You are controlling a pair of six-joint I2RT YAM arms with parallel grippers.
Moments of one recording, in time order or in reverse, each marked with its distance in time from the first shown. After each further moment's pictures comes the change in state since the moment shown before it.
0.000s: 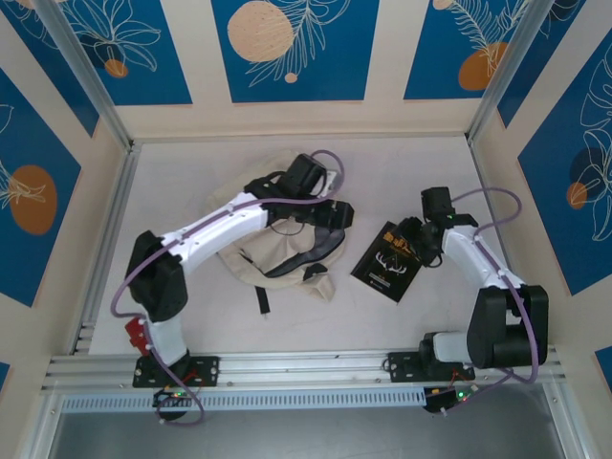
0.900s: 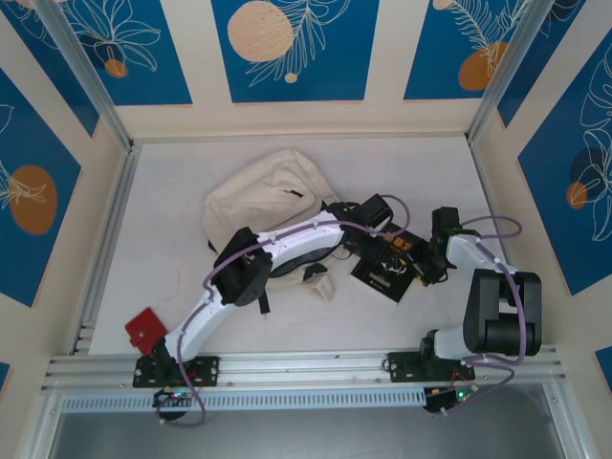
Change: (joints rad) left arm -0.186 0.561 0.456 -0.175 -0.197 0.105; right arm -0.122 0.082 -0.142 0.061 -0.109 -0.048
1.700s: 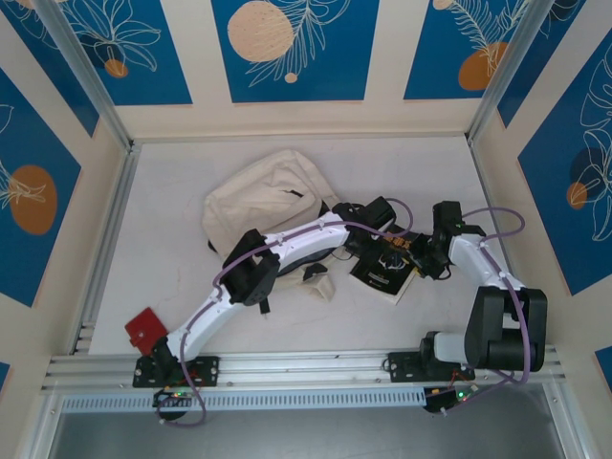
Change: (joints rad) left arm -0.003 0.086 0.110 -0.088 -0.011 0.027; right arm 0.035 -0.088 0.061 -0.108 -0.024 -0.029
